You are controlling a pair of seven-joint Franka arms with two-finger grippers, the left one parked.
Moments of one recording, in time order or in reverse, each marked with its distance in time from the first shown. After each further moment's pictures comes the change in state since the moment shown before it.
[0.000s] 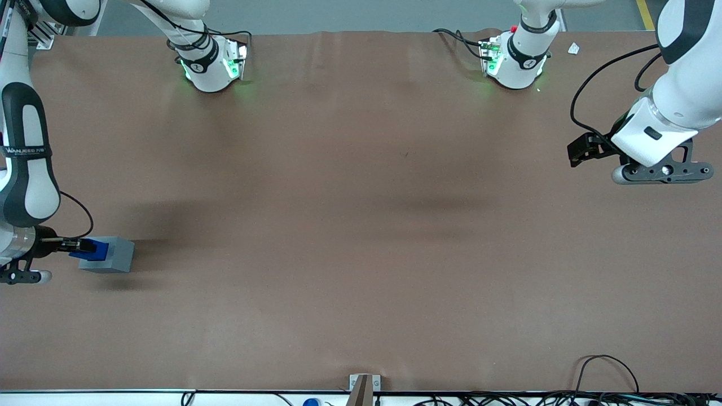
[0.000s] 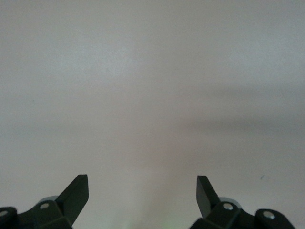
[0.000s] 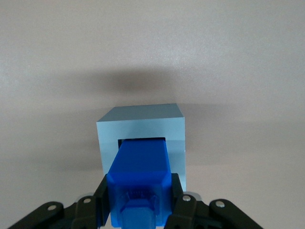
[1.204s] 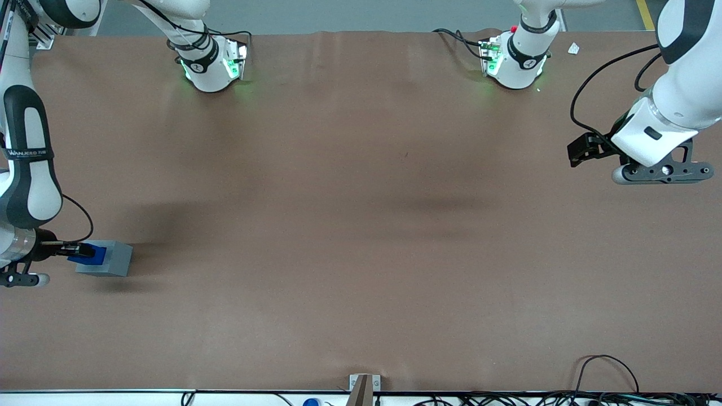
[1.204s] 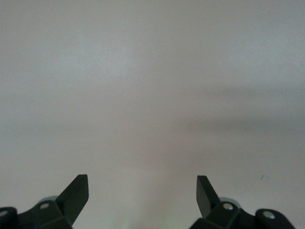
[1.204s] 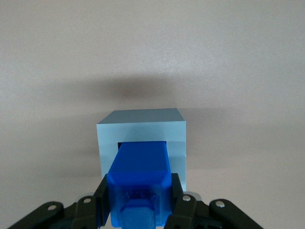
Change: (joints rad) arm -0.001 0.010 0.000 0.000 0.003 0.050 0.010
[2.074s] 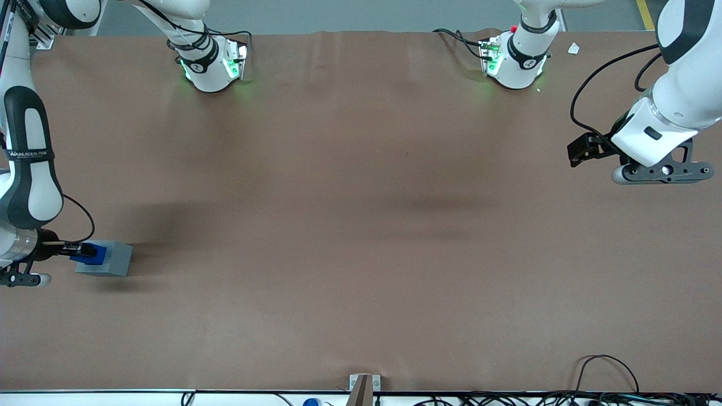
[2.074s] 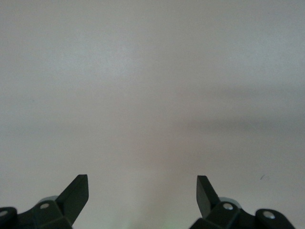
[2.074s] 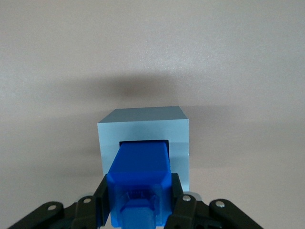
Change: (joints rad) arm 0.000 0.004 0.000 0.000 0.005 -0.003 0.007
